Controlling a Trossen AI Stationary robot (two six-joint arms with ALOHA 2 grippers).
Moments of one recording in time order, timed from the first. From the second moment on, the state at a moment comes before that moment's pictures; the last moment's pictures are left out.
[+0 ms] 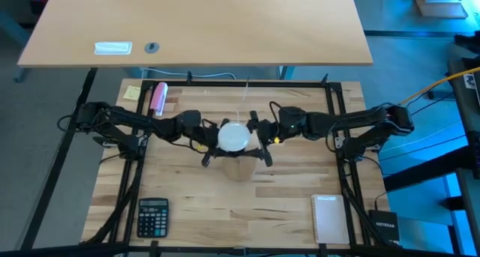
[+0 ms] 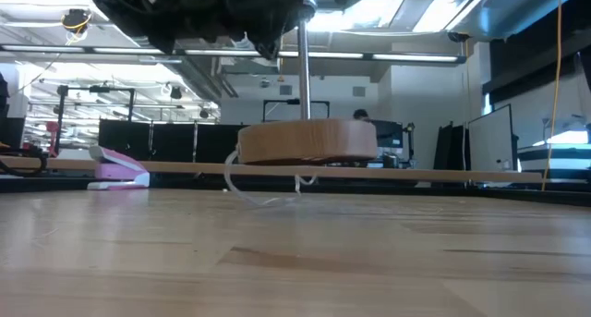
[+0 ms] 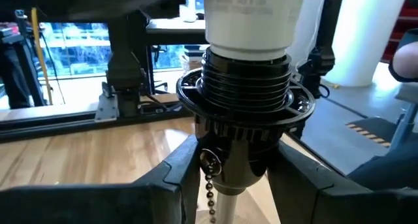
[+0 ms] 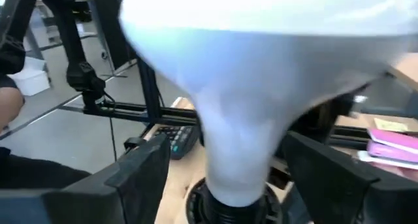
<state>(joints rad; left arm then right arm) 0.07 1.48 0.70 0.70 0.46 0.02 0.02 1.44 1.03 0.30 -0.29 0.00</state>
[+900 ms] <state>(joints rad) 0.09 1.48 0.70 0.68 0.38 -0.02 0.01 1.46 1.03 0.29 -0.16 -0.03</state>
